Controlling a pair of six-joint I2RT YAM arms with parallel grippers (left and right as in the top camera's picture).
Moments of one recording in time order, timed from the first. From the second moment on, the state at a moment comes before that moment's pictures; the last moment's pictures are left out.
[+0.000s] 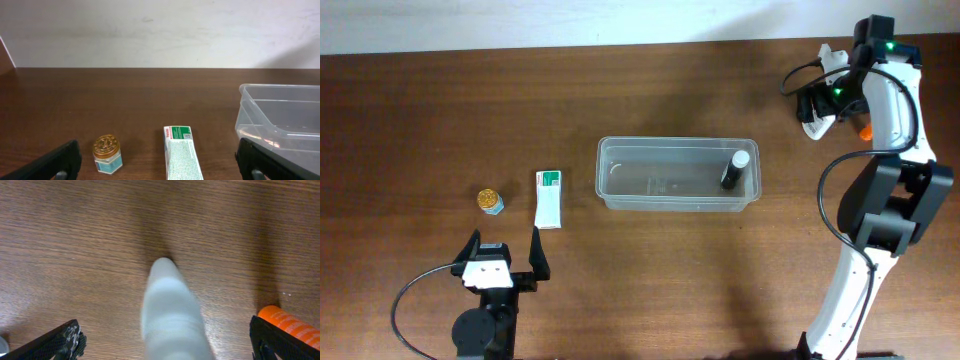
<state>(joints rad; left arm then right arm) -0.02 0.01 0.02 -0.09 -0.03 -0.02 -0.26 2.37 2.20 -1.15 -0.09 -0.38</state>
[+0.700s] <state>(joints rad) -0.02 0.01 0.02 -0.09 -0.03 -0.02 -0.26 2.40 2.20 -1.13 -0.10 -0.40</state>
